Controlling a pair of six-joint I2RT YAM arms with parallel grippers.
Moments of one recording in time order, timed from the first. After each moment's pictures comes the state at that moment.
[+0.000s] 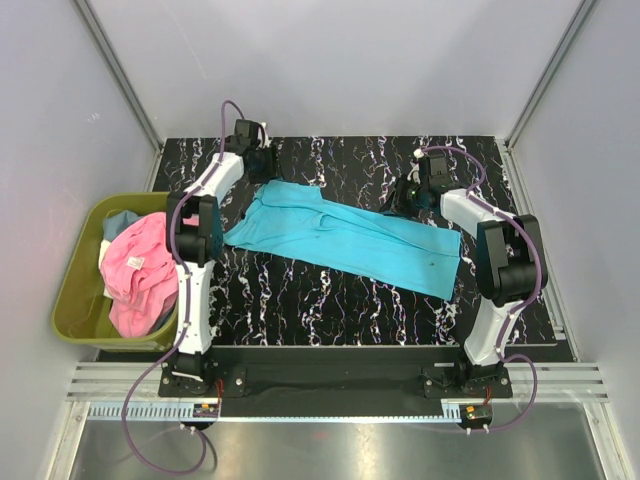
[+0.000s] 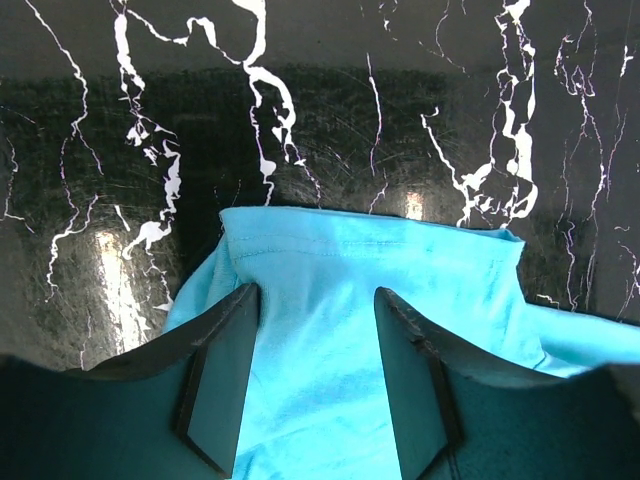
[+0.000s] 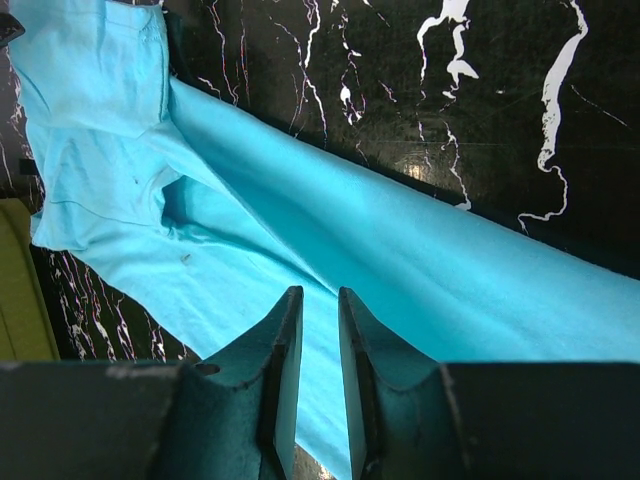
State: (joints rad) left arm -0.16 2.37 2.05 -0.57 0.21 -0.29; right arm 0.18 1.88 1.28 -0.23 -0.38 0.51
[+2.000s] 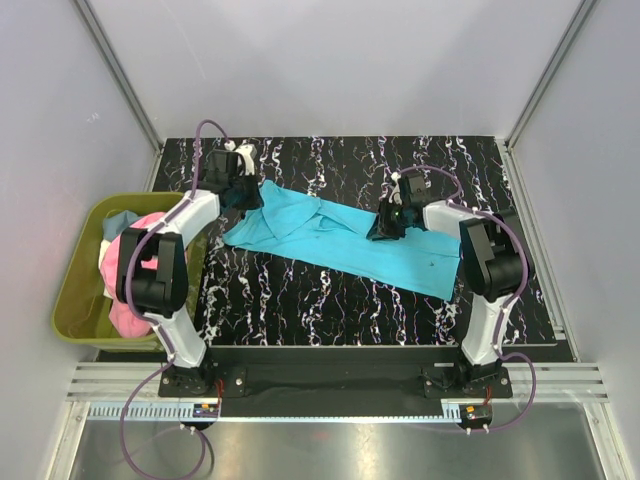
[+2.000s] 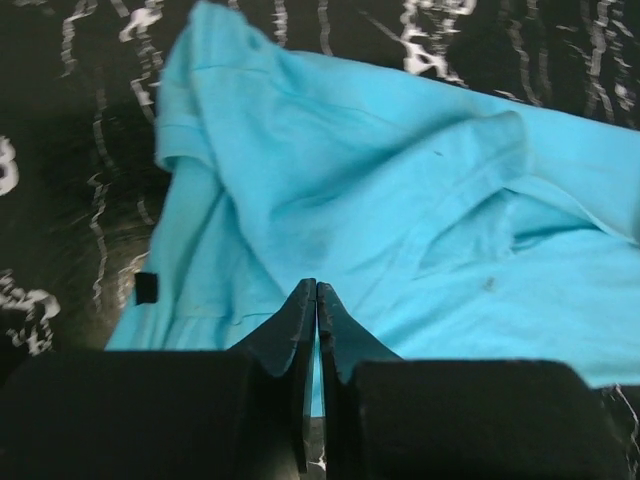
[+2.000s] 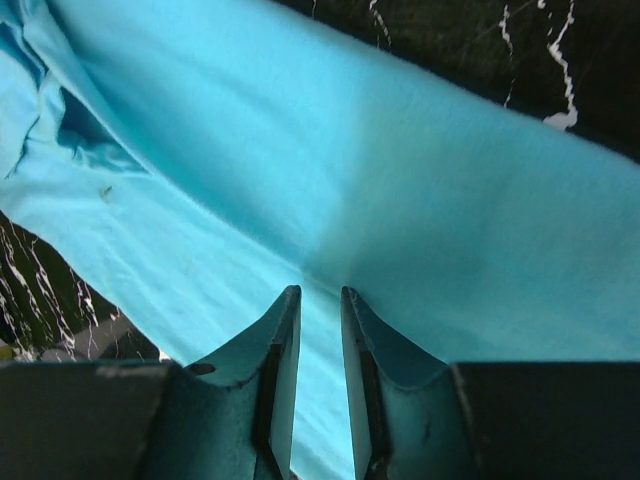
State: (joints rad) left arm -0.16 1.77 1.28 -0.28 0.26 -0.17; right arm 0.28 1.95 1.19 -0.21 -0.38 0.45
